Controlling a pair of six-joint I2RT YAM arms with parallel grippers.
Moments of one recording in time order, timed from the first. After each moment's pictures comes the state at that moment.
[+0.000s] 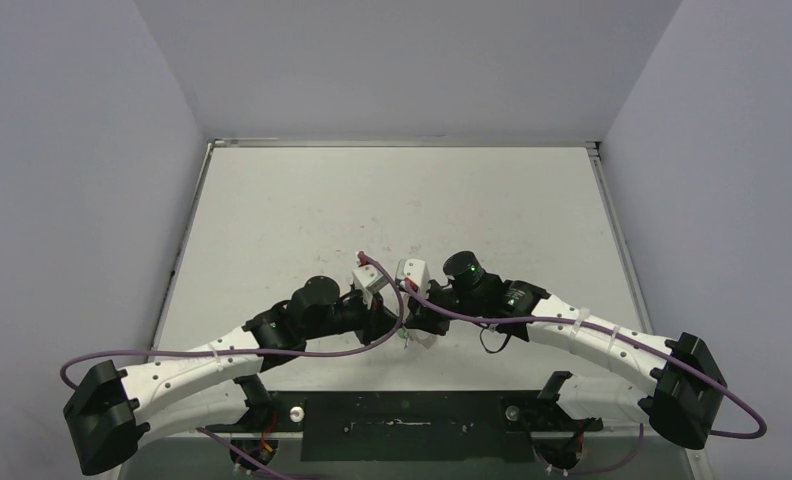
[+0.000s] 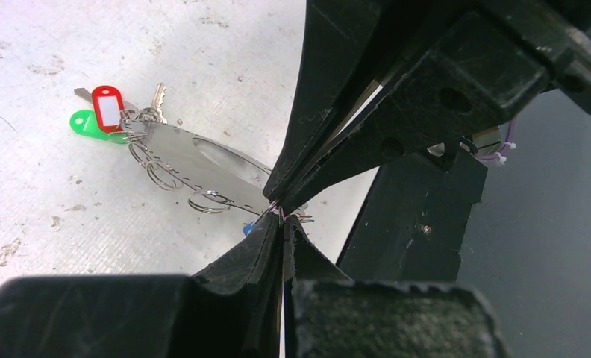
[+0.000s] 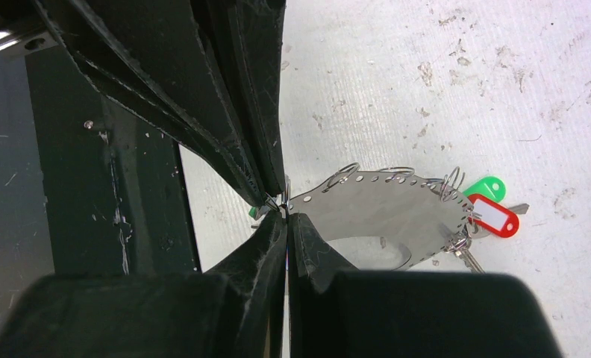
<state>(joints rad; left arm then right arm) -0.97 0.95 0.51 0.08 0.23 -0.34 0.91 1.16 0.77 -0.29 -0.44 -0.19</state>
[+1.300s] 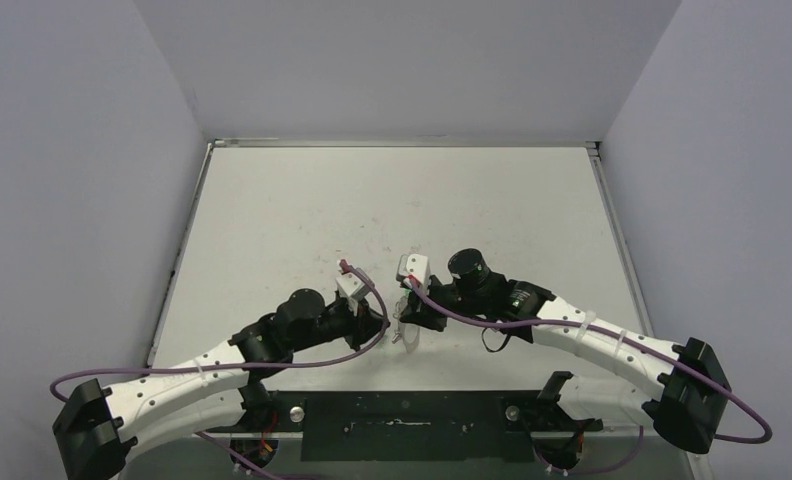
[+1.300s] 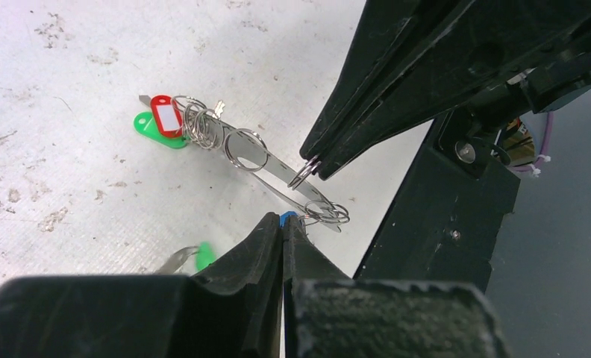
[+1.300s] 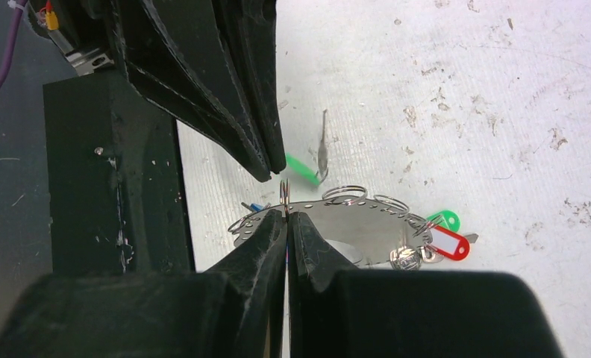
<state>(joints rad) -0.97 0.82 0.41 0.08 0.13 -0.33 0.91 1.13 0.77 -0.22 -0.46 -0.19</state>
